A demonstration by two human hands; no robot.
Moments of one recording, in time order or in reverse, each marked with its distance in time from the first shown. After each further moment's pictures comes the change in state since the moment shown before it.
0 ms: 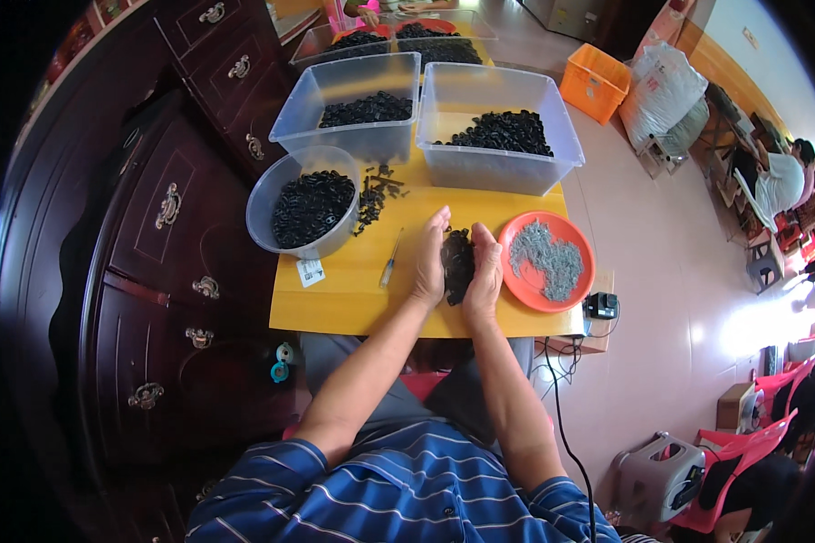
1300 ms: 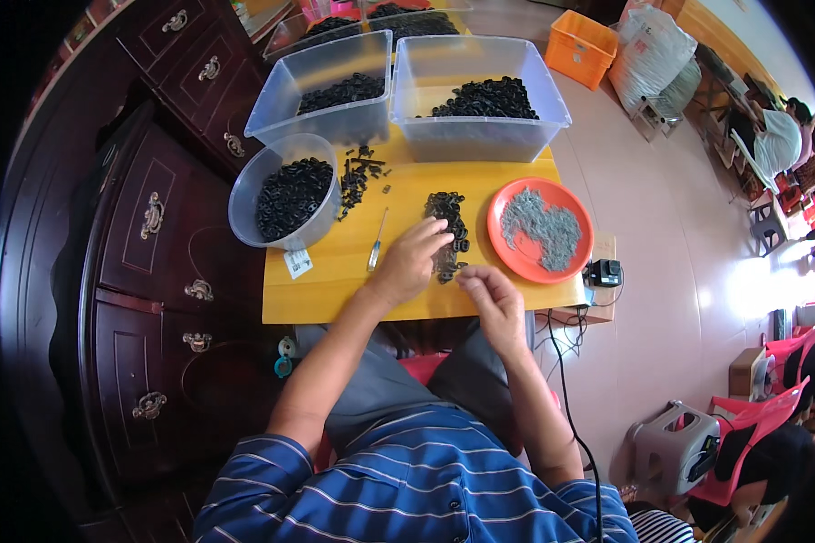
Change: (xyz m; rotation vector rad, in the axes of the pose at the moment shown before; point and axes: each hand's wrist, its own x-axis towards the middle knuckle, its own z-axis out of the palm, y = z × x) left_hand -0.015 0.038 -0.041 0.980 -0.616 0.510; right_hand -0.076 -0.071 -0.050 -0.246 -0.229 0.122
